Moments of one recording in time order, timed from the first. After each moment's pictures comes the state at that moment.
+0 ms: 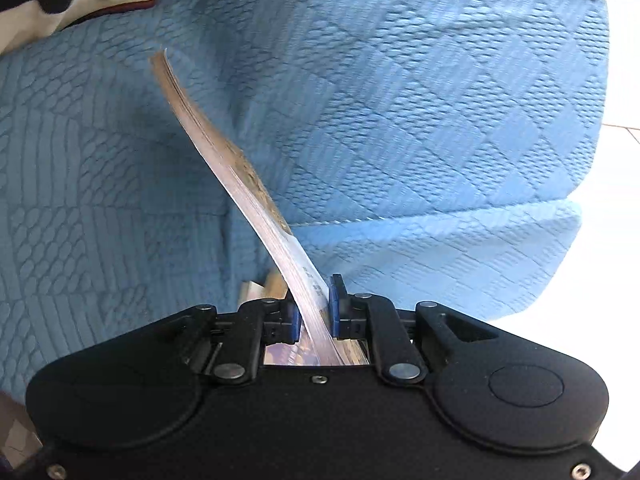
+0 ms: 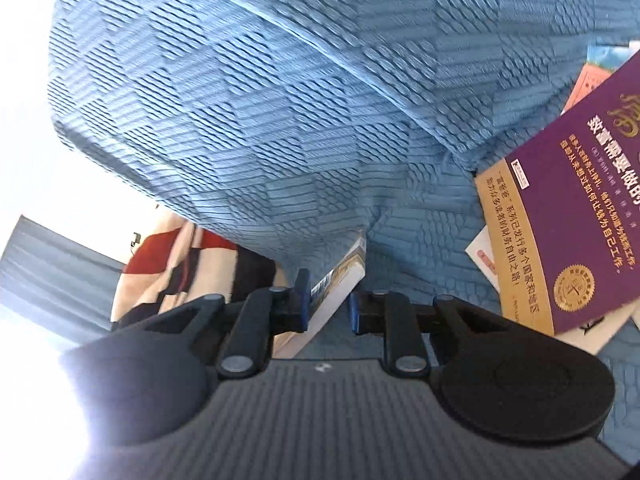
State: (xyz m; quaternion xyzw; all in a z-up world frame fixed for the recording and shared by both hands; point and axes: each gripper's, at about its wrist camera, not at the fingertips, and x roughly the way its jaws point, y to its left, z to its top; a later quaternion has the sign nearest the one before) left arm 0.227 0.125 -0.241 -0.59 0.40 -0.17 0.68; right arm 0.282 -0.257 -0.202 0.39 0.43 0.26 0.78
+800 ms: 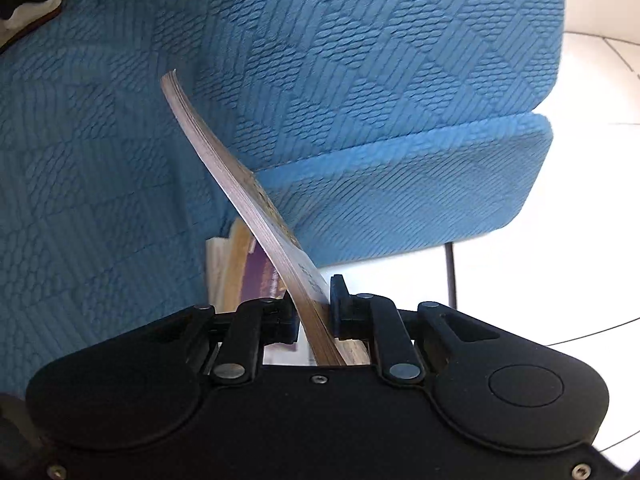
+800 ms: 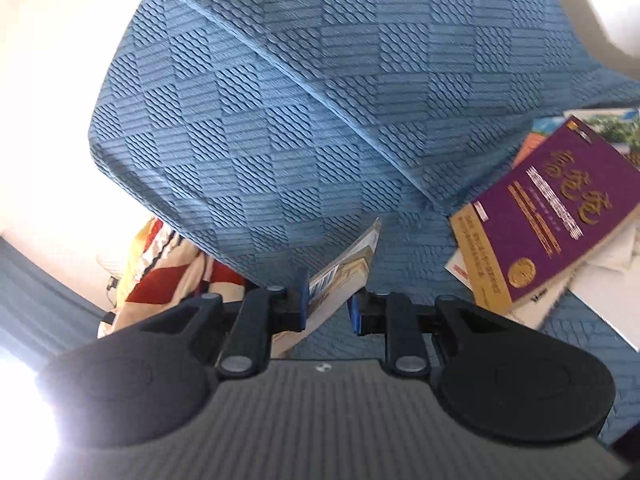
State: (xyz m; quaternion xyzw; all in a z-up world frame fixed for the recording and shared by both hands) left arm 0.257 0.119 -0.196 -0.50 0.46 -0.27 0.68; right arm 0.193 -0.267 -0.154 0.37 0.35 0.18 0.84
